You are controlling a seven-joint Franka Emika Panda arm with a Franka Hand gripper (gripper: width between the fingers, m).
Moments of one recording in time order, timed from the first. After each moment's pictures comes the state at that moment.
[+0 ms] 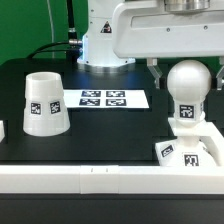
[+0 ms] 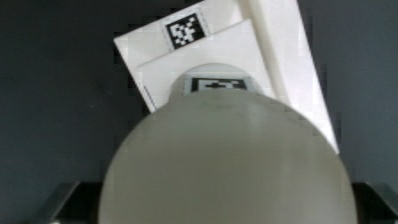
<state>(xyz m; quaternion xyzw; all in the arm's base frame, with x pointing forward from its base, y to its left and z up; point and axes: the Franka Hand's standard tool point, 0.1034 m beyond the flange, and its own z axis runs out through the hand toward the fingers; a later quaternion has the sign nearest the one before) 0.619 0.078 0.121 -0.97 0.24 -0.01 0.05</state>
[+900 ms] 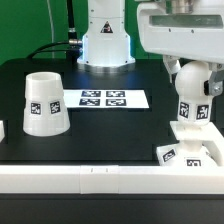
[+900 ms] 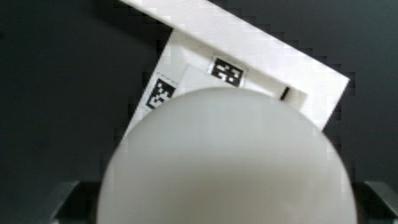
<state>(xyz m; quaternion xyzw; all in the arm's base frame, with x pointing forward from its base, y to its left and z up) 0.619 0.087 0.120 -0.84 0.54 0.02 0.08</state>
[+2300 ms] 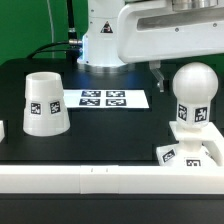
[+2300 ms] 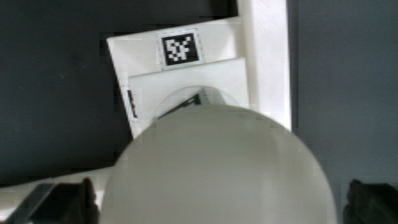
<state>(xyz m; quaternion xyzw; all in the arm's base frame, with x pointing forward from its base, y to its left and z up) 0.623 0.088 0.123 -1.00 0.03 -0.03 0.07</state>
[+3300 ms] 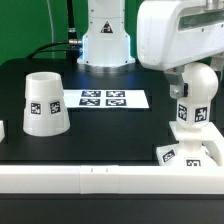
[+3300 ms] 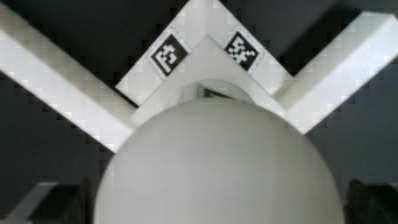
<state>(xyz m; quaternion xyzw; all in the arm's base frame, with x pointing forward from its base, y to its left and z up) 0.624 0.090 0.121 -0.91 -0.41 -0.03 0.01</state>
